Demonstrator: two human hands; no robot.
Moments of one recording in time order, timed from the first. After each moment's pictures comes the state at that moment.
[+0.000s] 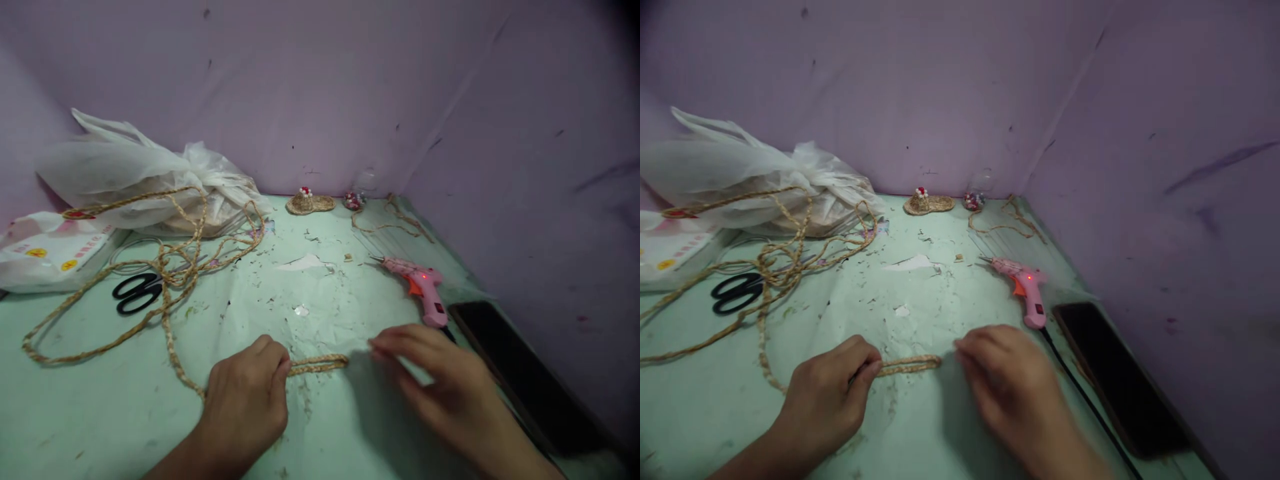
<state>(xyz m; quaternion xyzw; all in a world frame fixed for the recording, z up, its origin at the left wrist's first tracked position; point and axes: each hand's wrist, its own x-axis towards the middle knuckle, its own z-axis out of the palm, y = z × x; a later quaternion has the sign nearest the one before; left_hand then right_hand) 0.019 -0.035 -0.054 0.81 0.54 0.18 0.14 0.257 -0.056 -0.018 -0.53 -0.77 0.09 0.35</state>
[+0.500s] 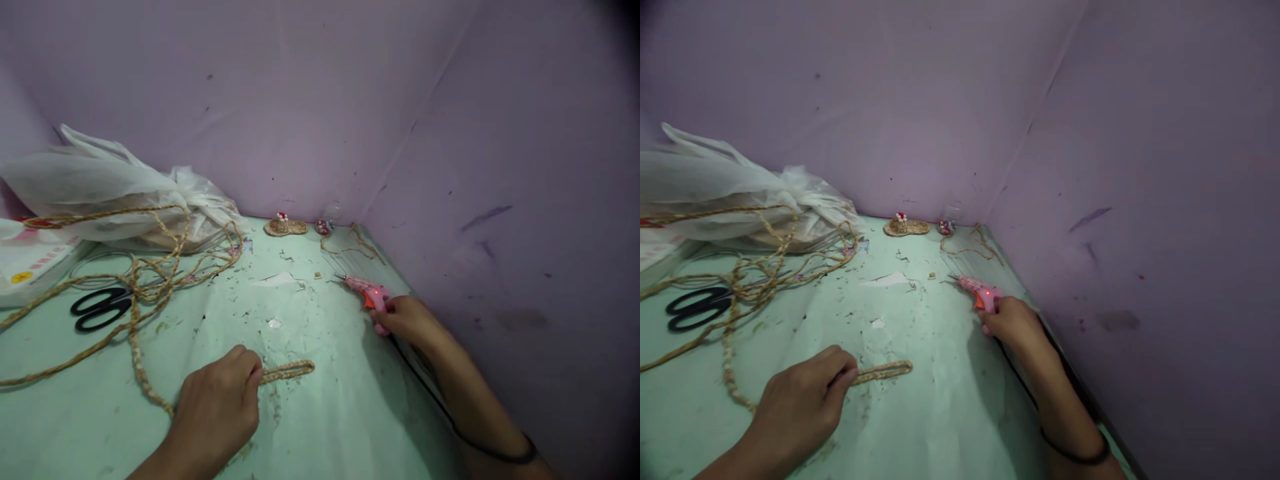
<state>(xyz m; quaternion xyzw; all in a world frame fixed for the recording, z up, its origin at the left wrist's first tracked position) 0.024 -0.033 -0.038 0.78 0.59 0.05 0.19 0.323 0.004 0.003 -0.83 -0.48 0.22 0.15</state>
